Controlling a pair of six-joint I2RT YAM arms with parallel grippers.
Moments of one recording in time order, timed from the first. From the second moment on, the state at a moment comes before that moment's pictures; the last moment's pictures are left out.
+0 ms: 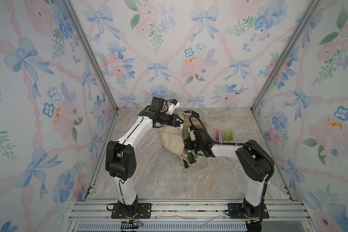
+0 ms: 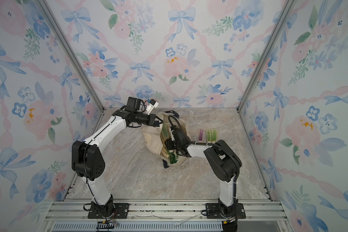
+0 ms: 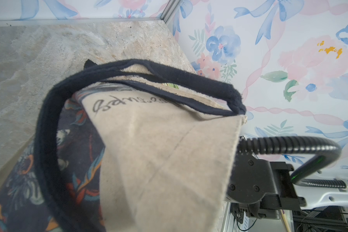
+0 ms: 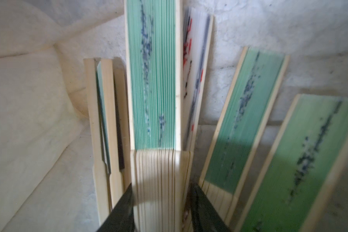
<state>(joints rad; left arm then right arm) -0.32 1.85 1.66 -0.59 0.81 -0.13 0.65 1.92 1.05 0.19 -0.10 0.42</state>
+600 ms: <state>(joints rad) -0.32 1.85 1.66 -0.59 0.81 -0.13 0.65 1.91 1.04 0.20 -0.10 0.42</state>
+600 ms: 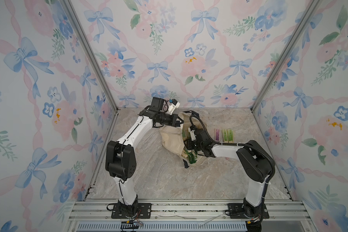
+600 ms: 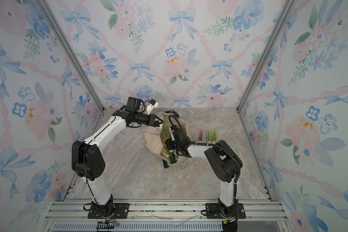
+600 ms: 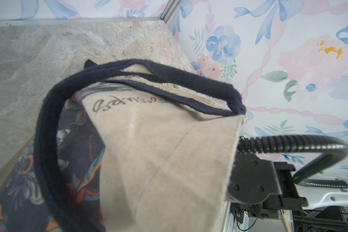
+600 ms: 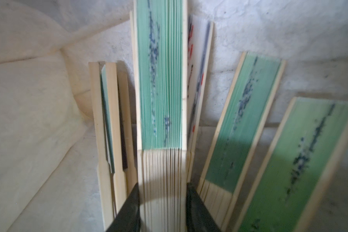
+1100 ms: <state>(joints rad) -0.32 1.85 1.65 -0.59 0.81 -0.13 0.64 1.90 1.03 0.21 -0.10 0.42</state>
